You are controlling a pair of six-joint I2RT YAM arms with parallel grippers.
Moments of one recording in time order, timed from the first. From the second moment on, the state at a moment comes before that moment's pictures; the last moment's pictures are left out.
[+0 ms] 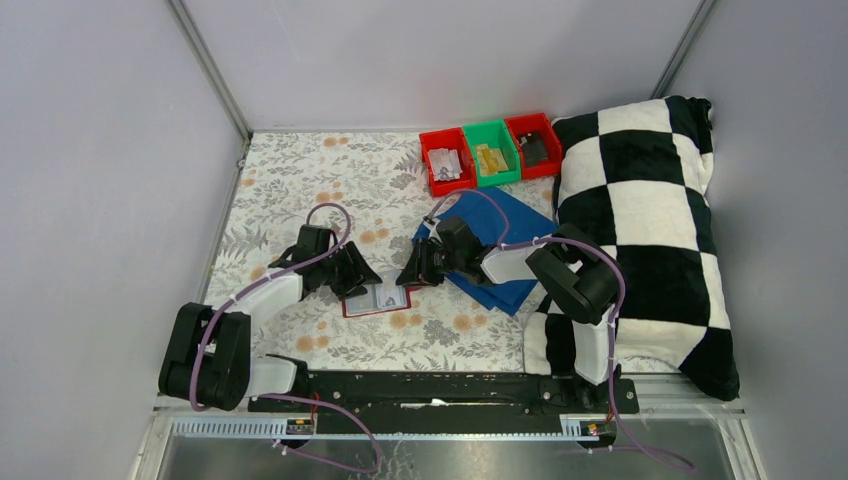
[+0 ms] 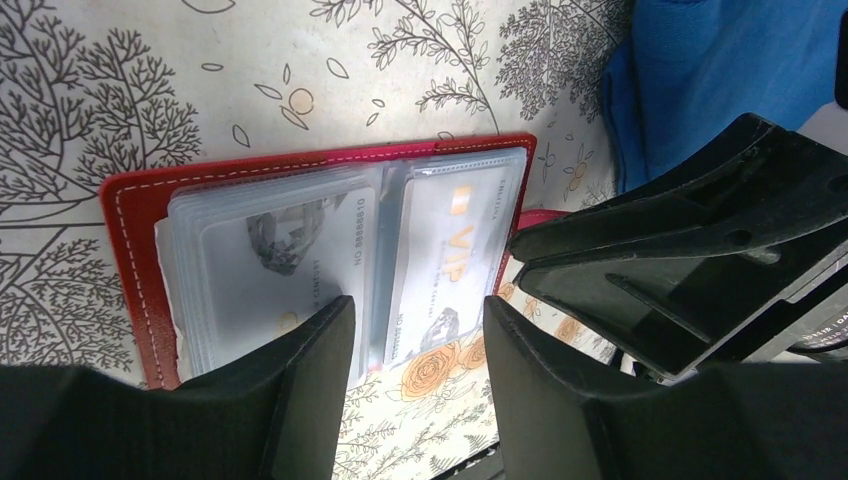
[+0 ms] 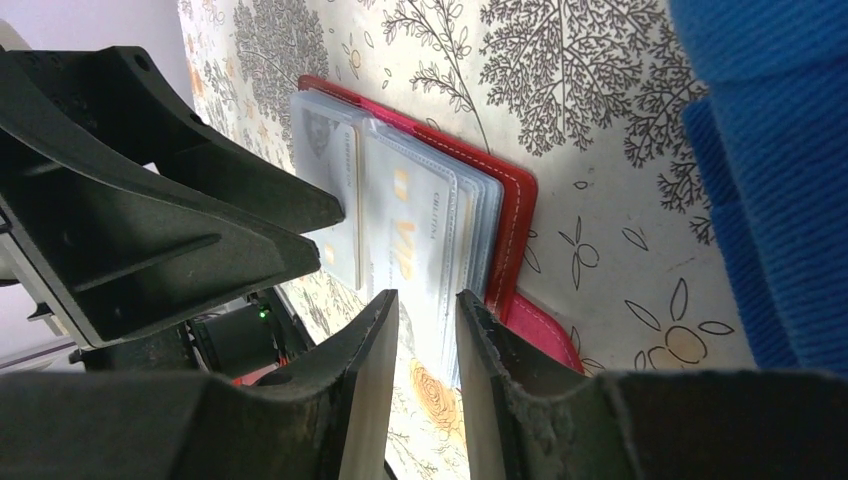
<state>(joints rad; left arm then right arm) -0.21 1.29 0.55 -0.22 0.40 -0.76 0.77 1.97 0.96 0.35 -0.47 0.92</state>
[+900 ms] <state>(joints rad) -0.22 1.36 0.50 -0.08 0.50 -0.79 0.77 1.96 0.96 0.37 -0.52 0.91</state>
